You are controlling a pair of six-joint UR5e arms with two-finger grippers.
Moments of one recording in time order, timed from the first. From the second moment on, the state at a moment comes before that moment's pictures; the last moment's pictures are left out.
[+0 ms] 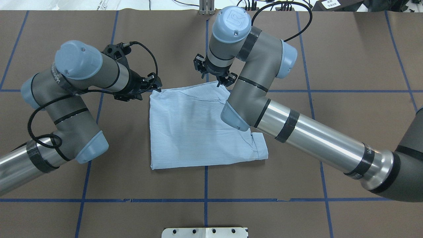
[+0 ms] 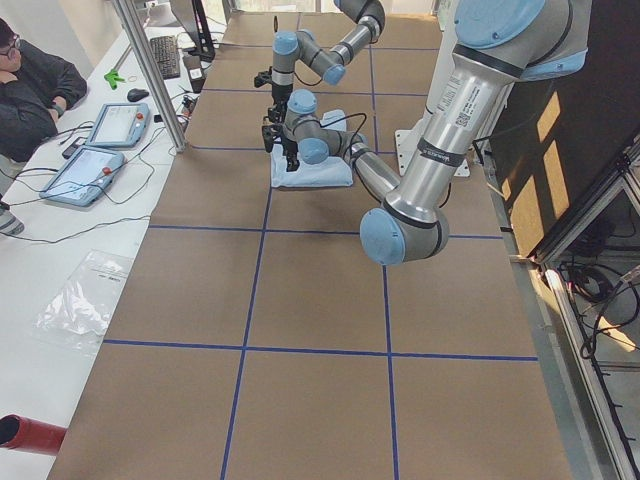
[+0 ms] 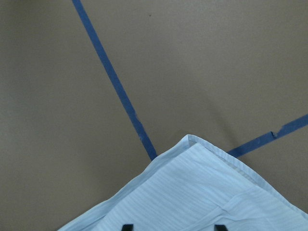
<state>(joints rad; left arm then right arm) -0.72 -2.07 -1.66 -2.00 -1.95 -1.49 0.69 -0.64 1.30 -1.36 1.98 1.61</state>
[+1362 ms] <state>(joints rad) -1.27 -1.75 -1.80 -1.83 -2.15 -0.53 1.21 -1.11 1.58 -1.62 2.21 0.34</state>
